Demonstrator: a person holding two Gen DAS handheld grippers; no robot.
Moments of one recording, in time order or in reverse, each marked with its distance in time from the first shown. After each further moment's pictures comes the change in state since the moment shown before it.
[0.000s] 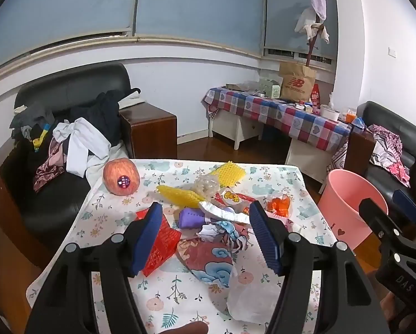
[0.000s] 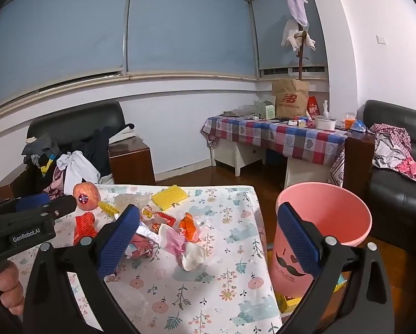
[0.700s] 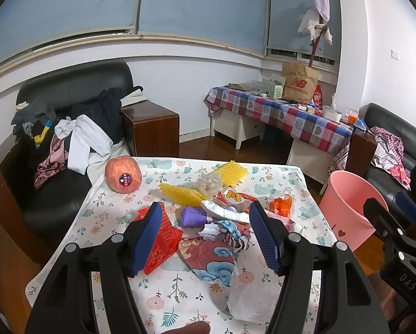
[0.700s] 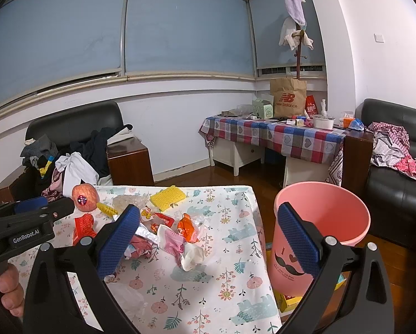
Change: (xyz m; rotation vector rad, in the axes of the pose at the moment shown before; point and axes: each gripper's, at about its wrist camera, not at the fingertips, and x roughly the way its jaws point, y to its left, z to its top) left arm 0.000 0.004 -0.005 -0.010 0.005 -0.005; right arm -0.001 -0.002 0.001 0.008 -0.002 -0.005
